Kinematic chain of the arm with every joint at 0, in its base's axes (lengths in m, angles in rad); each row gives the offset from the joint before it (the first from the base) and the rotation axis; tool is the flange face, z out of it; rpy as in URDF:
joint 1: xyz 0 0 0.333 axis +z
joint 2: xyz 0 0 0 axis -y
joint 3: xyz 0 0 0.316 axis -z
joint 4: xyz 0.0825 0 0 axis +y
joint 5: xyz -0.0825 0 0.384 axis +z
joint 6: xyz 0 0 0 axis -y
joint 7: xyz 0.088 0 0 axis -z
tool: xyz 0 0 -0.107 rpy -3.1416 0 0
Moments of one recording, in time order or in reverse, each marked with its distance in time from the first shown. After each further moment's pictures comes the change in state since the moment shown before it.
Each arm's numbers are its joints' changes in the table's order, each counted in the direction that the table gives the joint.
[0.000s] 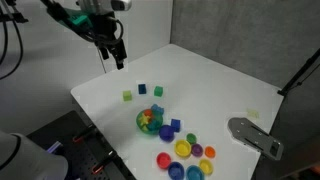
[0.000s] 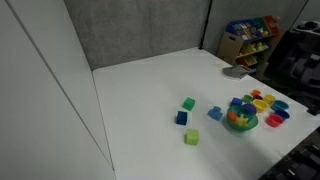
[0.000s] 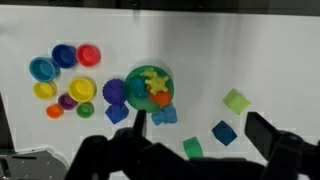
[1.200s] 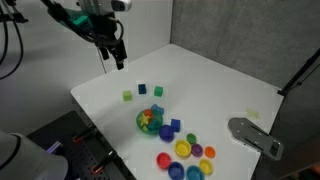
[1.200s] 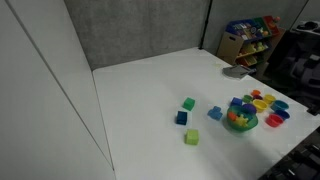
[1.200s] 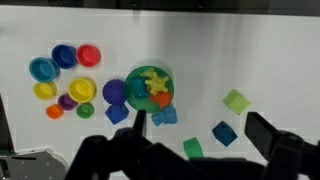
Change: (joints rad) arm 0.000 -0.005 0.000 0.000 0.000 0.002 0.000
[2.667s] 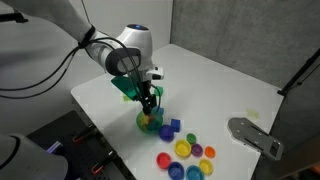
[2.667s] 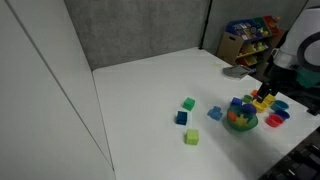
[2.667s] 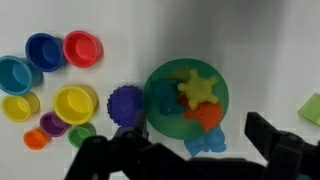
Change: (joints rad) arm -0.093 -0.600 0.065 0.058 -0.067 0.616 -0.047
